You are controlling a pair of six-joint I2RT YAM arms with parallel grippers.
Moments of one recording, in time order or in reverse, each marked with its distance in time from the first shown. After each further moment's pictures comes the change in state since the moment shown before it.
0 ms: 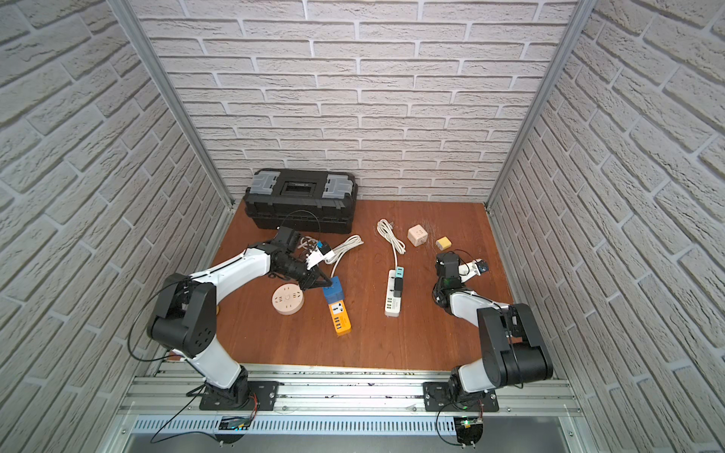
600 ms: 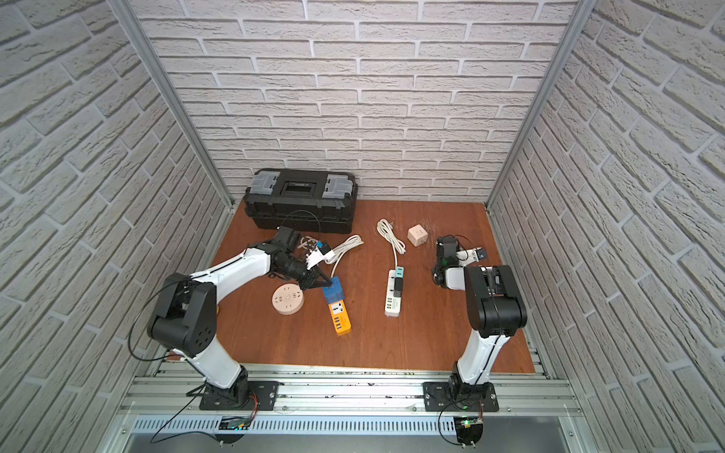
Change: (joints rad) left arm 0.000 0.002 0.000 0.000 0.005 0.000; right arm -0.068 0.342 0.276 0.057 0.024 0.045
